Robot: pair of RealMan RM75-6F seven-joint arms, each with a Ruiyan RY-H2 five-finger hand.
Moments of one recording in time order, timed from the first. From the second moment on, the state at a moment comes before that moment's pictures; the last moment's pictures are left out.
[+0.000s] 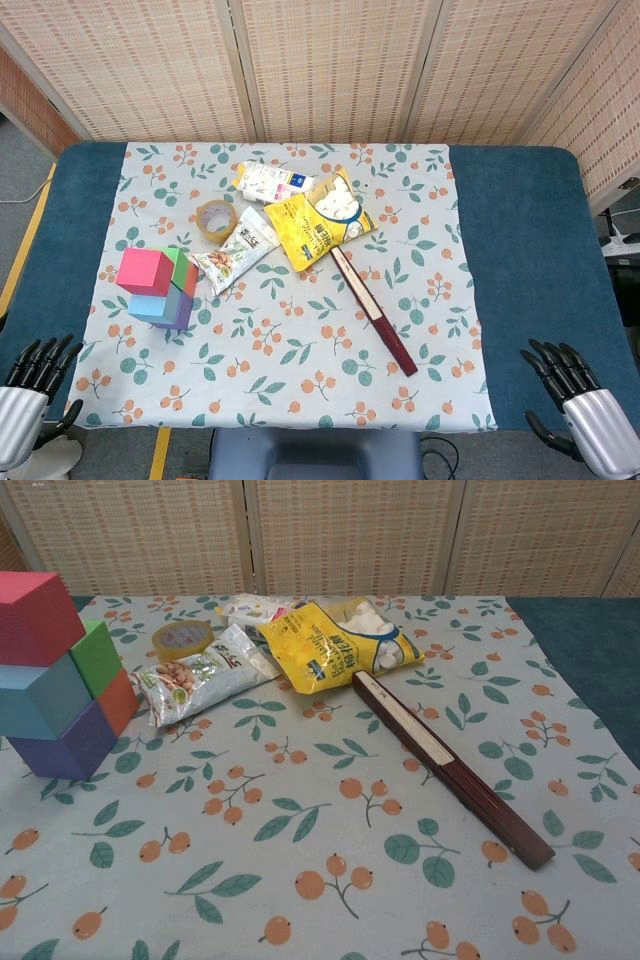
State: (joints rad) left arm 0.03 -1.12 0.09 -1.48 1.81 1.68 0.01; right arm -0.08 -1.00 -0.15 -1.63 -1.90 1.69 0.09
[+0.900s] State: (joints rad) left arm -0.28 -1.05 -0.11 -1.79 1.62 1.34 0.08; right arm -0.04 -1.01 -0.13 -1.63 -1.87 1.62 0.11
